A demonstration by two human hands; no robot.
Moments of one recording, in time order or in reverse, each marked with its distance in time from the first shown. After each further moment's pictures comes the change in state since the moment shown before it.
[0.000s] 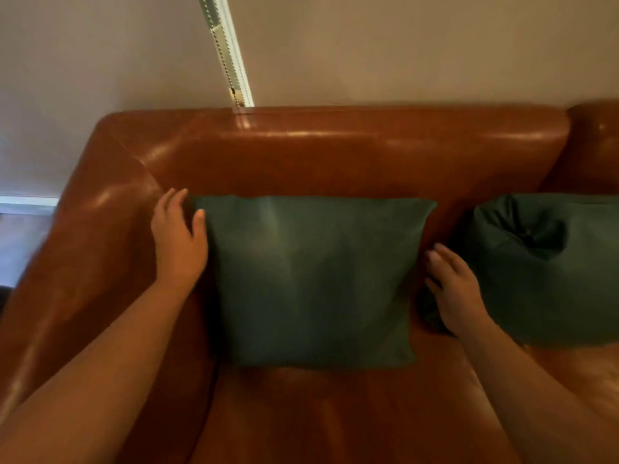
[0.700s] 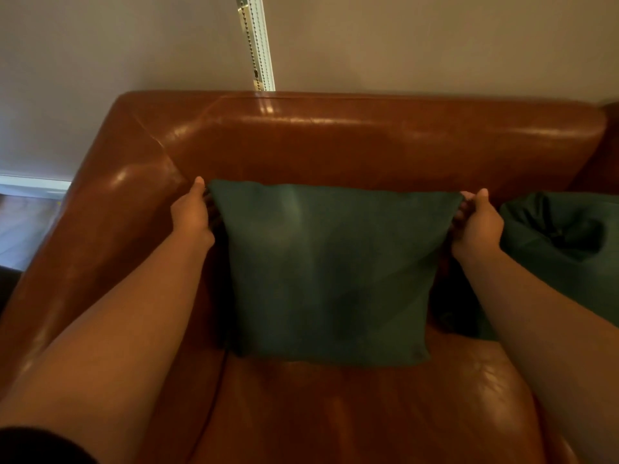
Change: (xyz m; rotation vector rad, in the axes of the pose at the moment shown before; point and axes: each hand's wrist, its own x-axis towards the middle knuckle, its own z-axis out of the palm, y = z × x) left_hand 0.041 -0.006 0.023 -0.969 -0.039 -0.970; right_hand 0.079 -0.043 0.042 0.216 0.199 -0.086
